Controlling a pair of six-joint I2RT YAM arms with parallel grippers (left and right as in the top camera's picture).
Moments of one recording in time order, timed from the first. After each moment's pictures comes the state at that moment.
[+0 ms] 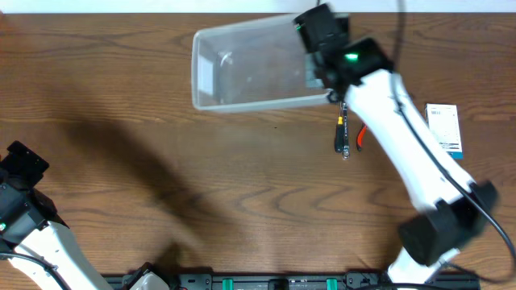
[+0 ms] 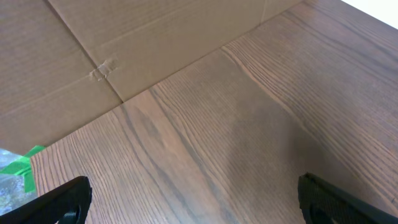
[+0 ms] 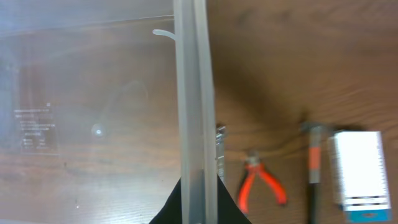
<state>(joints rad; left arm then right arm) 0.82 1.06 0.96 -0.50 -0.14 -0.02 0.46 1.83 1.89 -1.09 0.43 0.39</state>
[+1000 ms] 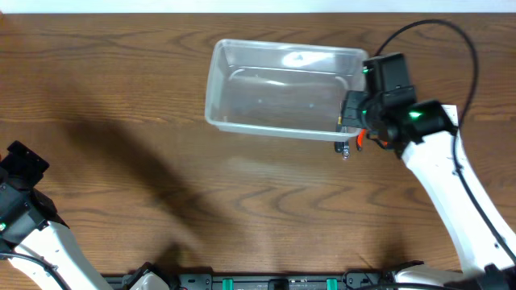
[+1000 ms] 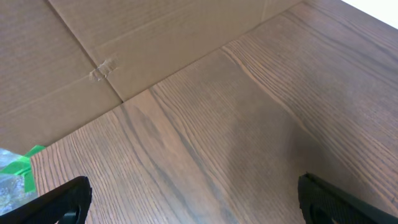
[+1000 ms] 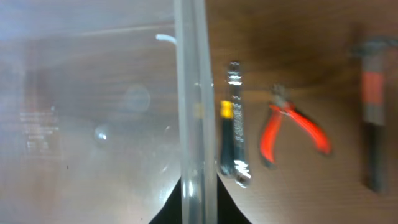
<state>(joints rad) 0.82 1.06 0.96 -0.50 -0.14 -0.02 0.29 1.48 1.26 -0.77 0.04 0.45</state>
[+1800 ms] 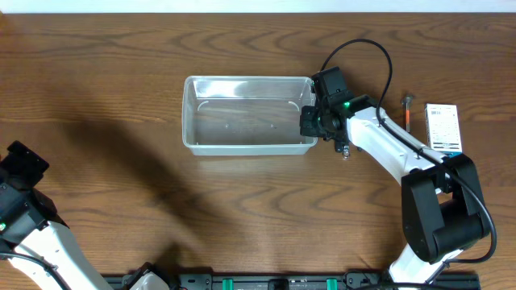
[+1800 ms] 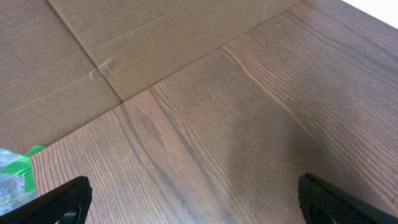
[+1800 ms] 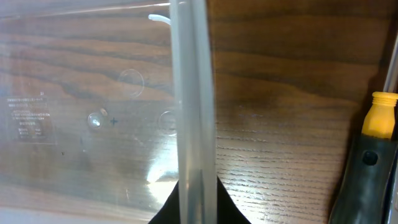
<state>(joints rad) 0.82 1.06 0.96 -0.50 -0.14 -0.02 0.38 1.85 1.22 -0.54 -0.10 0.48</state>
